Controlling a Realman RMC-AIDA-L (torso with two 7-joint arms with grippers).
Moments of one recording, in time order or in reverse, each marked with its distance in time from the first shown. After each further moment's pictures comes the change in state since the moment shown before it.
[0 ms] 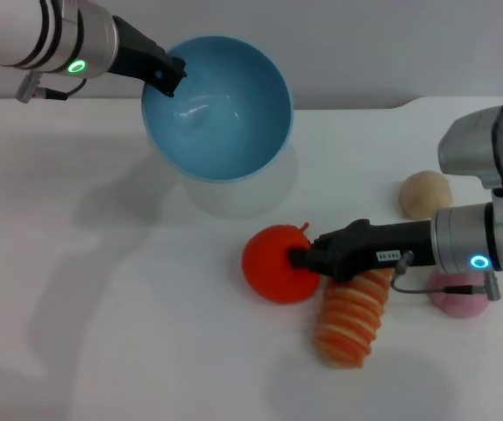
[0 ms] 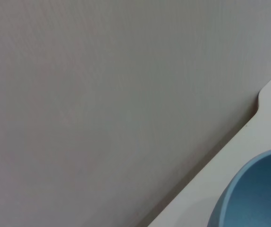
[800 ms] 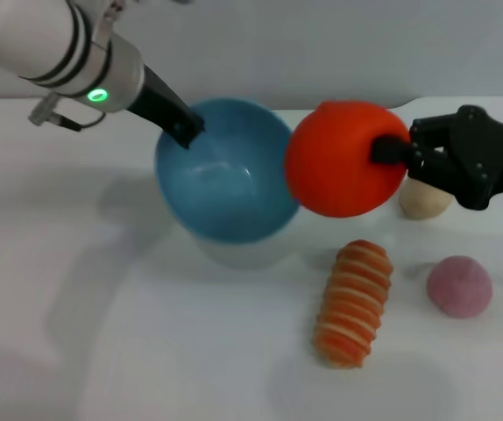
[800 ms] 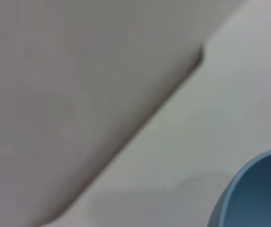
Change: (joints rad) left arm -0.067 -0.002 0.032 -0.010 0.006 0.222 -0.003; right arm -0.191 -0.010 0.343 -0.422 0.175 -0.572 -0.087
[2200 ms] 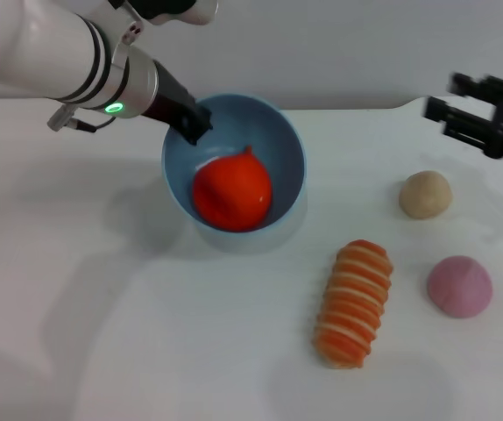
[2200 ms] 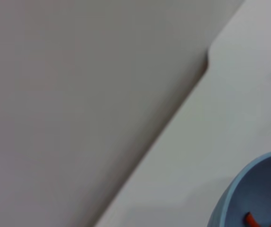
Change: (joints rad) left arm 0.039 0.002 0.114 -0.042 0.021 -0.204 0.017; right arm 0.003 0.009 0.215 0.177 -0.101 0.367 -0.273
